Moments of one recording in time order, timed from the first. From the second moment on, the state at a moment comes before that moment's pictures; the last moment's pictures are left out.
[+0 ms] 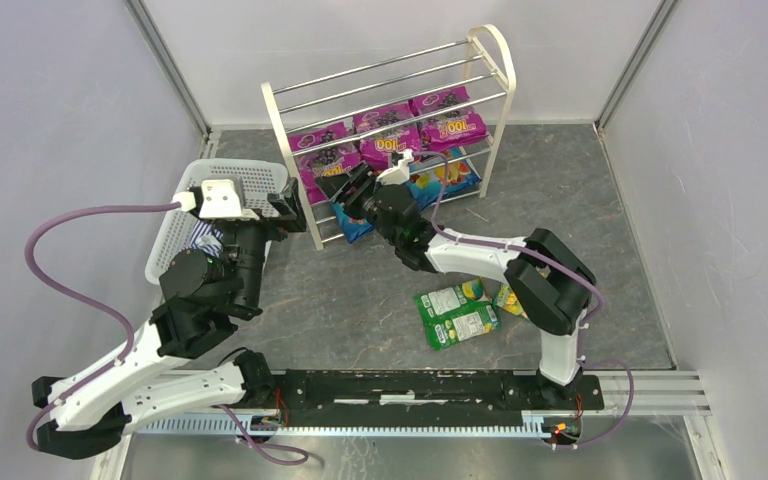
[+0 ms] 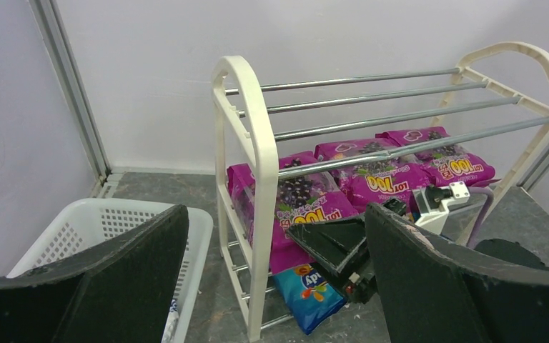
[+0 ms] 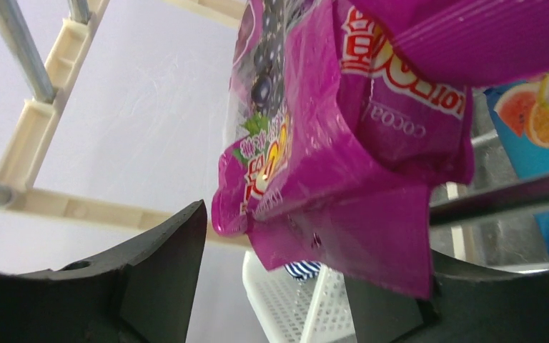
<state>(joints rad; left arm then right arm) -1.07 0.69 0.99 0.05 -1.01 0.20 0.91 1.92 1.27 0.66 0.26 1.14</state>
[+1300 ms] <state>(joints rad) -1.06 0.74 0.99 0.03 -0.99 0.16 0.88 1.66 0.94 0.62 0.12 0.95</state>
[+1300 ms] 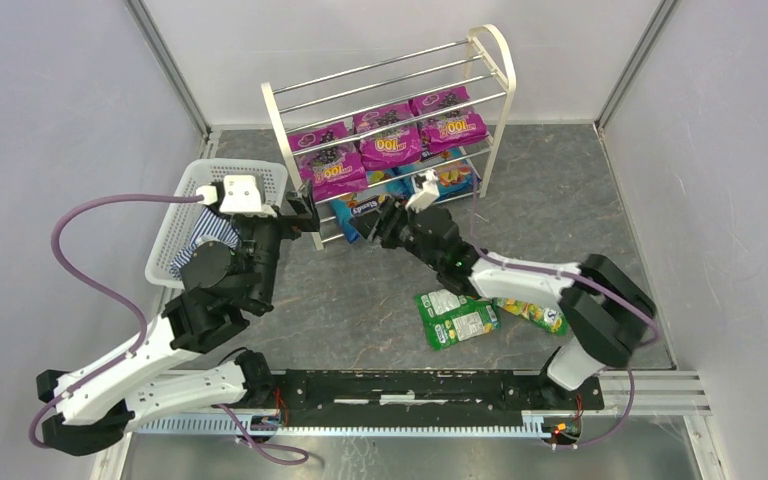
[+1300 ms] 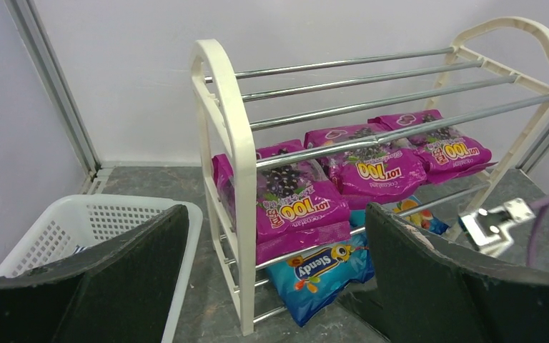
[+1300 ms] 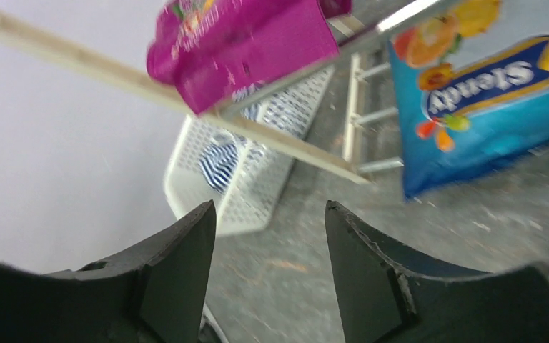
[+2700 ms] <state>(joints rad) -1.08 1.08 0.44 0.03 0.06 -0.98 0.32 0.85 0.21 0.01 -0.22 0.37</state>
